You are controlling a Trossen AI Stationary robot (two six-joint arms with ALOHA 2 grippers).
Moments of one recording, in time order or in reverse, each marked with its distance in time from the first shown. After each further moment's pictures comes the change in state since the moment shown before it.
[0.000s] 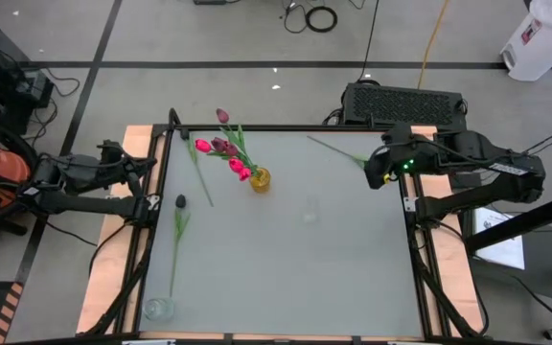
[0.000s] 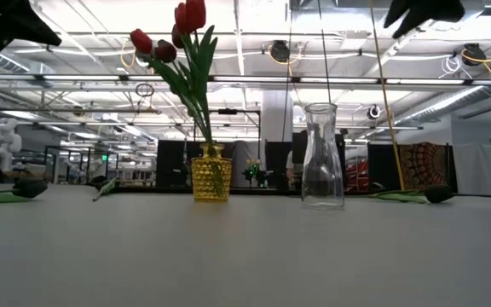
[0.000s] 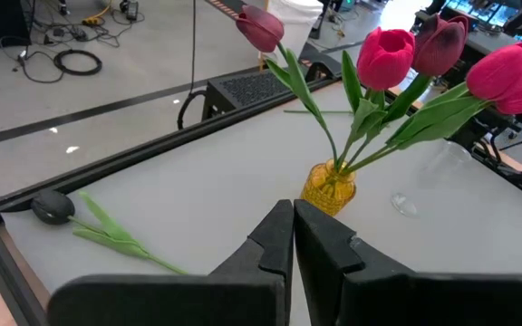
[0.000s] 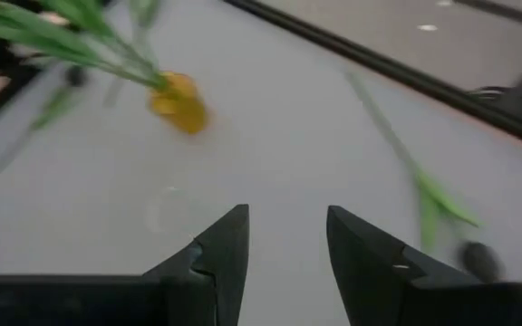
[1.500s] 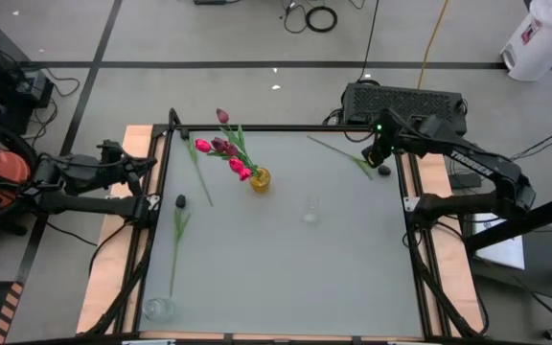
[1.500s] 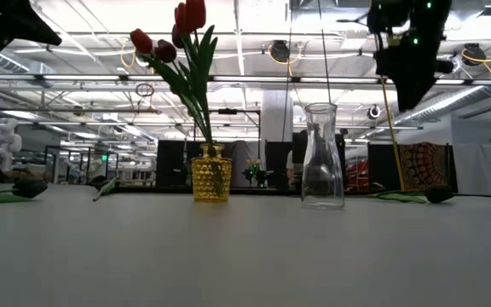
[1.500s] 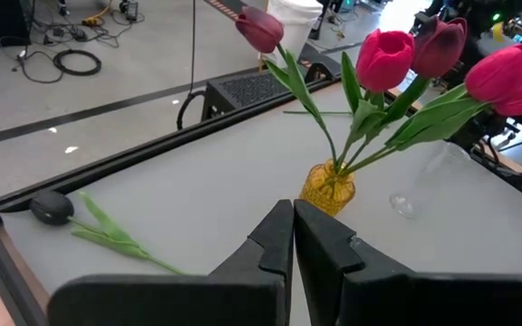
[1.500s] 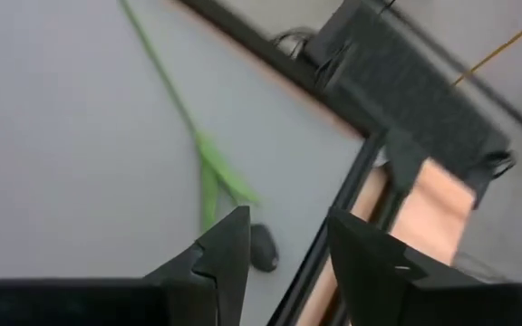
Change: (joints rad) left arm 0.000 0.000 0.000 0.003 0.000 -0.002; right arm -0.584 0.092 -0.270 0.083 0.025 -0.545
